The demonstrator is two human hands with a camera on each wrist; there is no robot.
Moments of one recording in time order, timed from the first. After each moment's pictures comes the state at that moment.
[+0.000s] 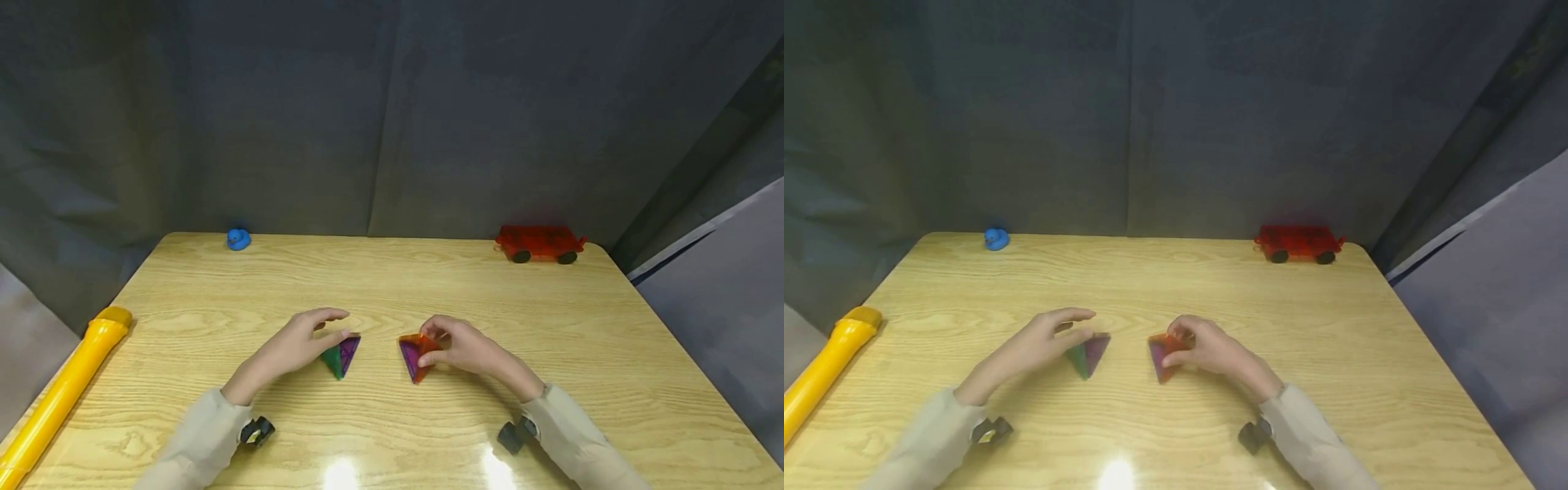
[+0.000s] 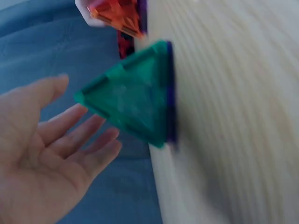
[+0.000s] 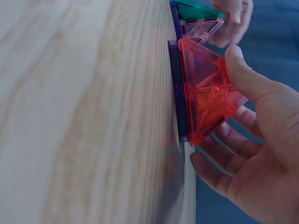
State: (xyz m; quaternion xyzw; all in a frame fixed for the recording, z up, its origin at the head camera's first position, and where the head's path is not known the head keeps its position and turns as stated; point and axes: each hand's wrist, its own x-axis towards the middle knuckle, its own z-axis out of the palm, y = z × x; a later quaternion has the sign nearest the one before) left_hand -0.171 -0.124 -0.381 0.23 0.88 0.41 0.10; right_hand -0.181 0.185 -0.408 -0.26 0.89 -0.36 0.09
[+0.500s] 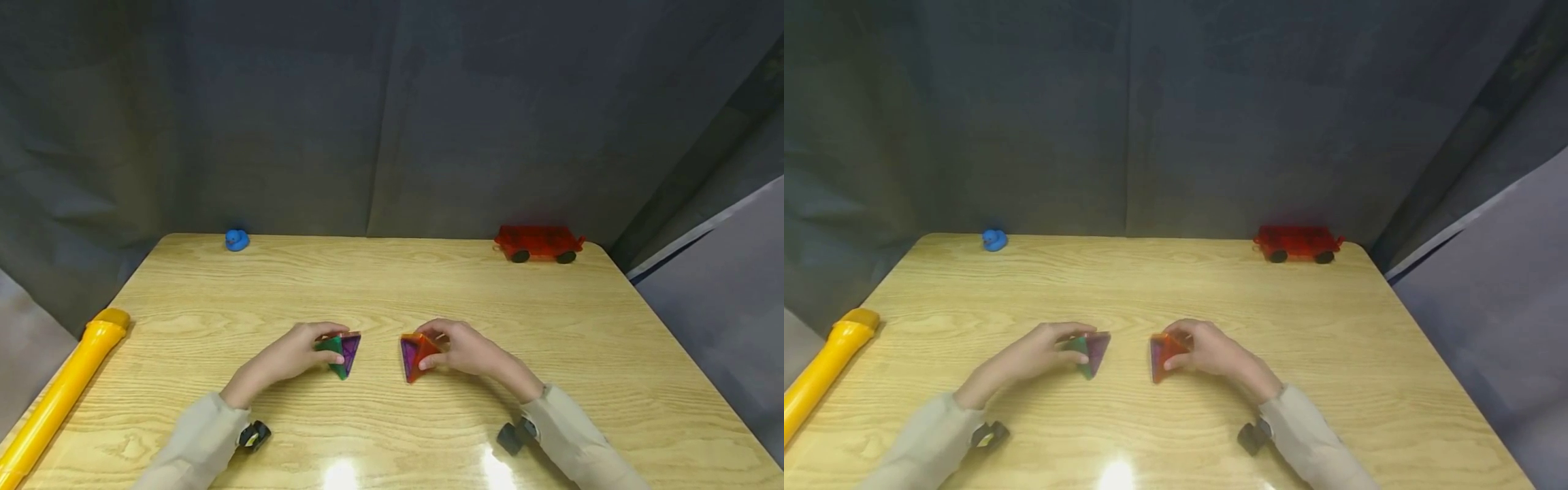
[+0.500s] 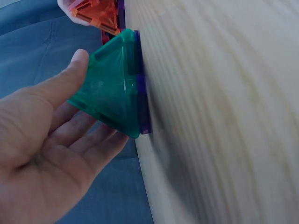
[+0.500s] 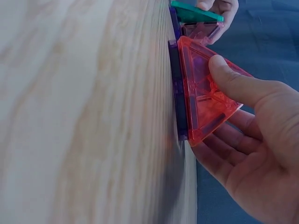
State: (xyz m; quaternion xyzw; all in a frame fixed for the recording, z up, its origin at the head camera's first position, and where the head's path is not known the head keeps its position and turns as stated) left_hand -0.173 -0.130 -0.393 0.25 0.87 0.38 0.15; right_hand -0.180 0.185 -0.408 -0.26 0.89 -0.35 0.11
